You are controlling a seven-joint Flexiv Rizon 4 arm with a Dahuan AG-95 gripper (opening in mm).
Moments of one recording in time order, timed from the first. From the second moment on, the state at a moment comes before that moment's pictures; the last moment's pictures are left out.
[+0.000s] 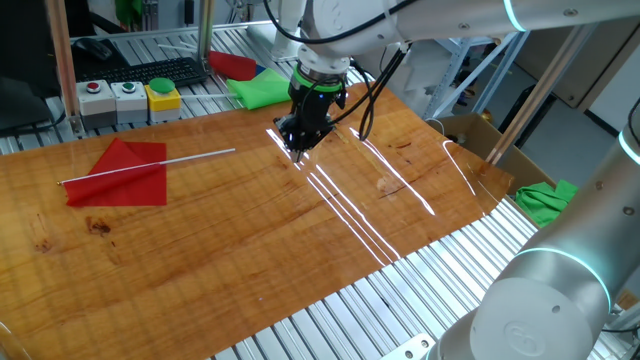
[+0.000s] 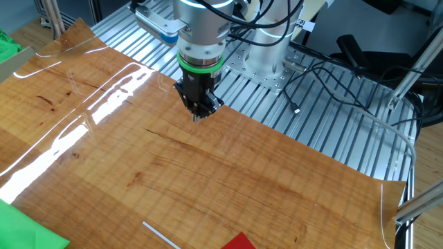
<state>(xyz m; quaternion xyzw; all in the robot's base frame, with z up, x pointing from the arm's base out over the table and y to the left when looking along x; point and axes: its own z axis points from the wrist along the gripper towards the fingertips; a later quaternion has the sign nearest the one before) 0.501 0.000 0.170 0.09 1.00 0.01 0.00</state>
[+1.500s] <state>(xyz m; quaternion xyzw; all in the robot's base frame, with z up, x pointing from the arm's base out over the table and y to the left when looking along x) 0.500 0.000 0.169 0.10 1.00 0.02 0.01</state>
